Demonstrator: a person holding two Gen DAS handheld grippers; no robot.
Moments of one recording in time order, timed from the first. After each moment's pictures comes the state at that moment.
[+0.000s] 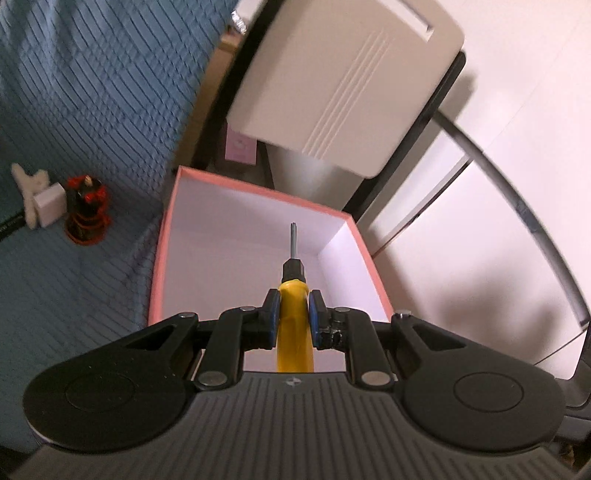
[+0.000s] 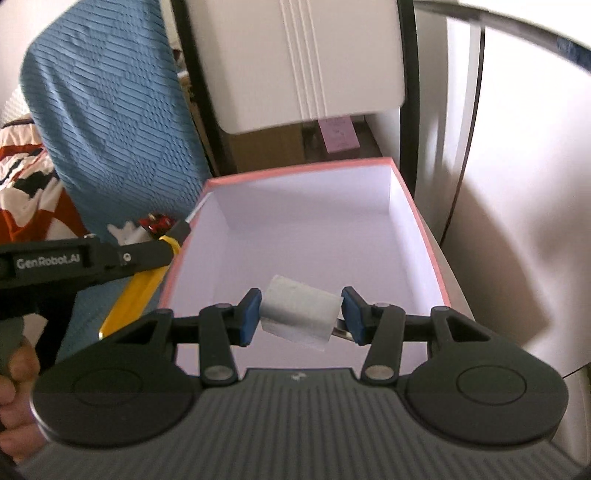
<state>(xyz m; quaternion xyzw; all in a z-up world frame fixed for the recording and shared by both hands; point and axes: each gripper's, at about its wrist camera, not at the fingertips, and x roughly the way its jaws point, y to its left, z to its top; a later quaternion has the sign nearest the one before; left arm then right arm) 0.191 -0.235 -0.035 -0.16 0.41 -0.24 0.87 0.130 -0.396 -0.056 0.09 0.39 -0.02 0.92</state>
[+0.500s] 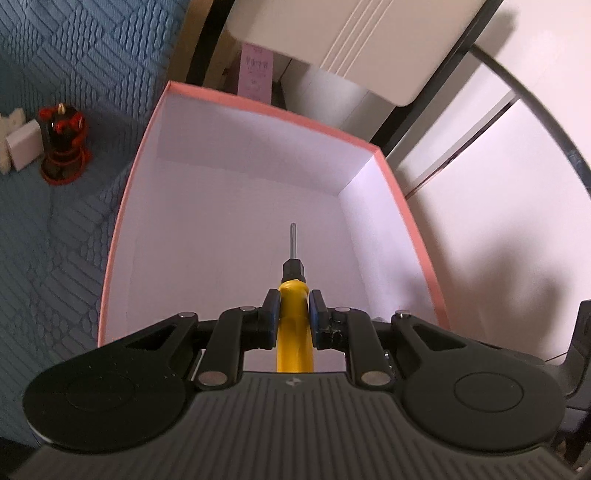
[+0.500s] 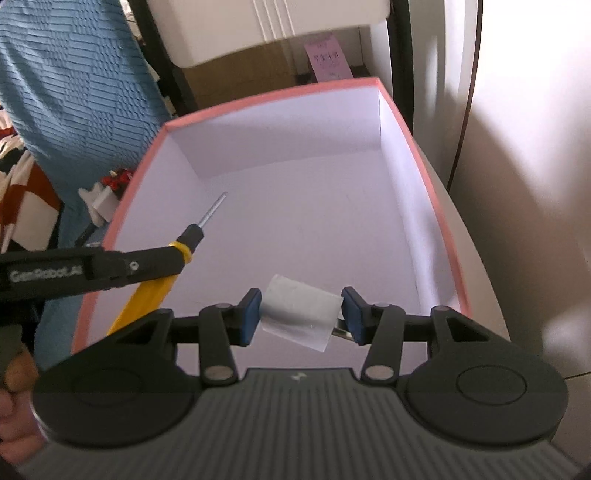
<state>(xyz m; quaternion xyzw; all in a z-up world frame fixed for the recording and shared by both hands) 0.220 -0.280 -0.109 -0.14 0.49 -0.22 0.83 0.166 -0.432 -0.129 0.11 0.46 0.00 0.88</state>
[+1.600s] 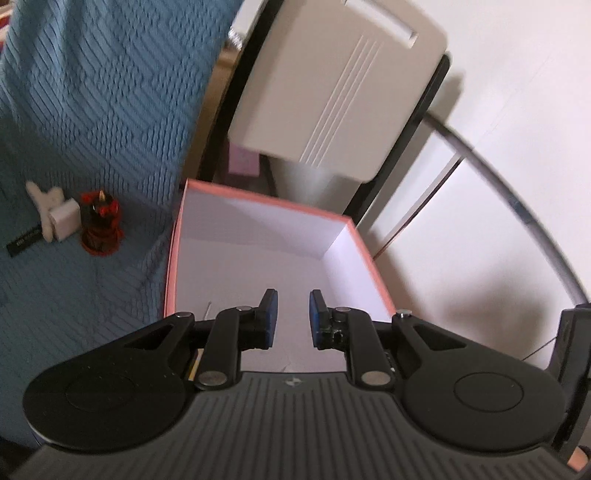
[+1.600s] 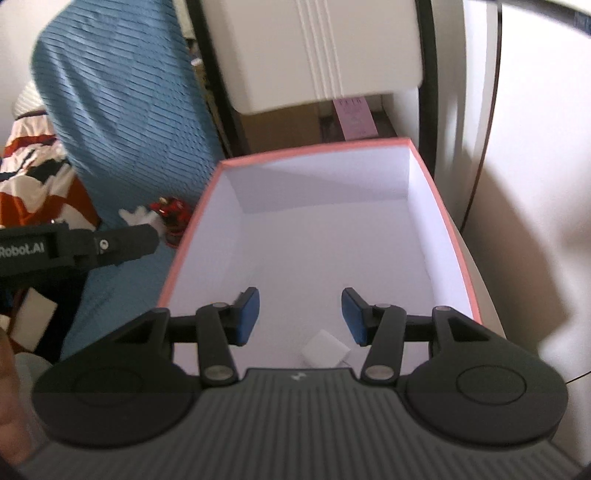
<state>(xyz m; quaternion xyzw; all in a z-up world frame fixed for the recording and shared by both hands) 0.156 -0.220 -0.010 -0.14 0.38 -0.23 0.88 0.127 -0.390 -0.064 0.10 0.40 0.02 0.91</state>
